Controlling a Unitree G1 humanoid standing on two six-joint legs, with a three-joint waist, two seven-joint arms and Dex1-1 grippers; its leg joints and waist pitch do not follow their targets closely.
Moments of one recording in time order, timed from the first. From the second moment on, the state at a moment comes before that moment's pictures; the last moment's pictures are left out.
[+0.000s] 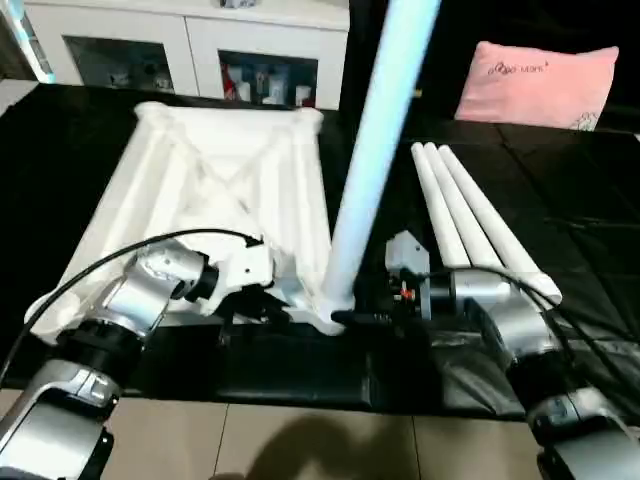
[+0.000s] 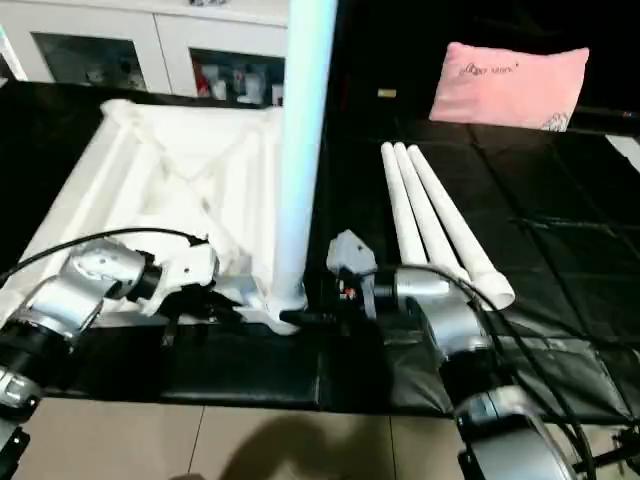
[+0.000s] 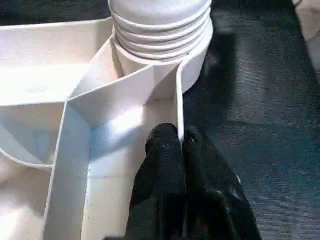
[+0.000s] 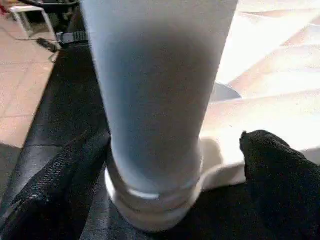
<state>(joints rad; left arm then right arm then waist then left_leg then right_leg) -0.62 0.52 -0.37 0.56 0.06 -0.01 -1.38 -0.57 -0.29 0.21 0.64 0.13 -0.03 1.24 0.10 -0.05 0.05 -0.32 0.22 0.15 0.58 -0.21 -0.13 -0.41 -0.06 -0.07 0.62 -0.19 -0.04</state>
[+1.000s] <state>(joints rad) -0.62 0.49 -0.35 0.55 0.06 0.08 -1.36 -0.59 -0.26 0.20 0.77 0.14 -0.06 1.31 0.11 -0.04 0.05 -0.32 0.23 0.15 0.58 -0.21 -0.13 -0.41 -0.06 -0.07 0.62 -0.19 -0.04</state>
